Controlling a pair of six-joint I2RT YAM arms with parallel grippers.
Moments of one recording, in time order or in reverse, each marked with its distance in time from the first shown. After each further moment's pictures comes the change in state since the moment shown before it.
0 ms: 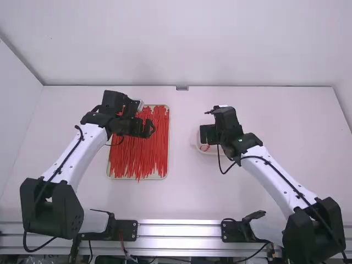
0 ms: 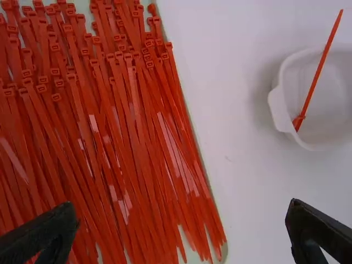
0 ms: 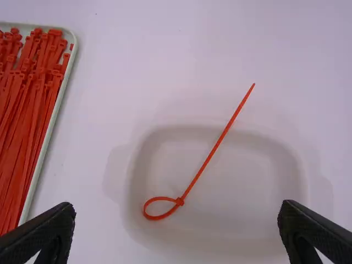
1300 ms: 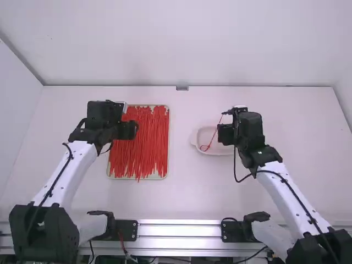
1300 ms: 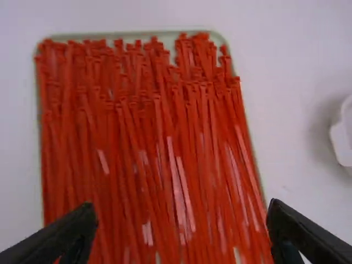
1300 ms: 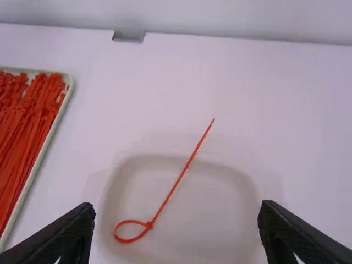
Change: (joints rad) left arm 0.093 -0.185 -0.200 0.196 -0.150 0.004; right arm -0.202 -0.198 -0.172 0.188 -0.134 -0.161
